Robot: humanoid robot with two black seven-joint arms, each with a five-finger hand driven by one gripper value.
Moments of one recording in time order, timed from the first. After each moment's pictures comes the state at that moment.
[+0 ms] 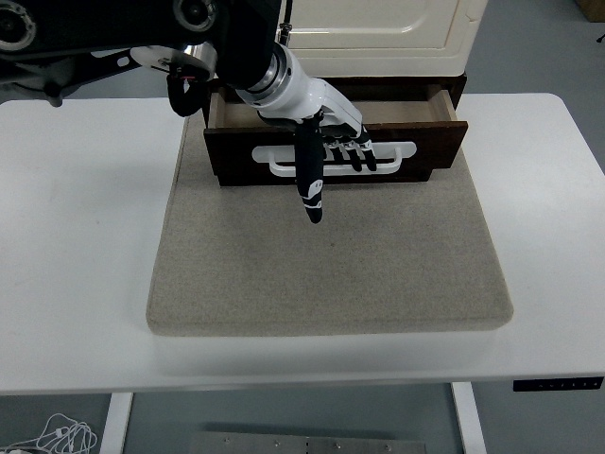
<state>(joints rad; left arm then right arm) -1.84 0.38 0.10 -1.38 0.35 -0.48 0.61 -0.03 0.00 0.13 0.15 -0.08 -0.06 -0.03</state>
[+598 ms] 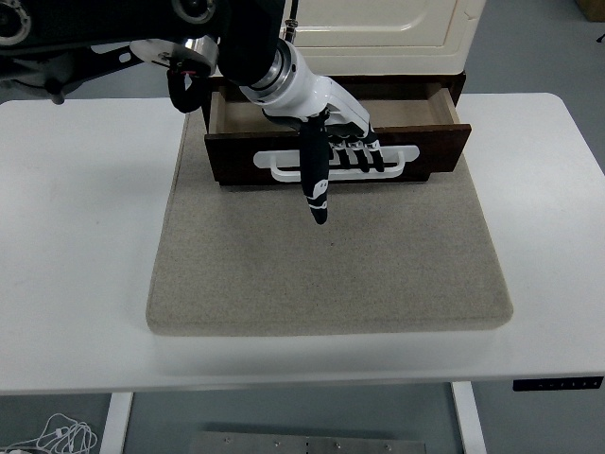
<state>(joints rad) -1.85 0.38 0.07 -1.38 0.35 -0.49 0.61 -0.03 0.00 0.13 0.15 -0.08 -0.06 -0.03</state>
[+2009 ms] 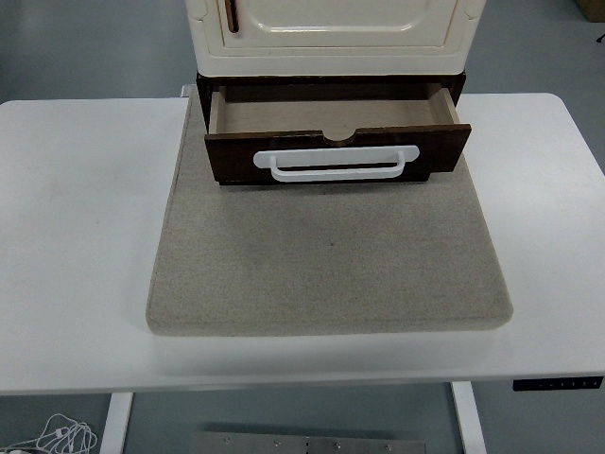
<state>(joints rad) -1.85 0.67 -0.81 -0.56 0.30 -0.26 0.04 -0.03 0.00 0.13 0.15 -0.08 -0.06 -0.03</state>
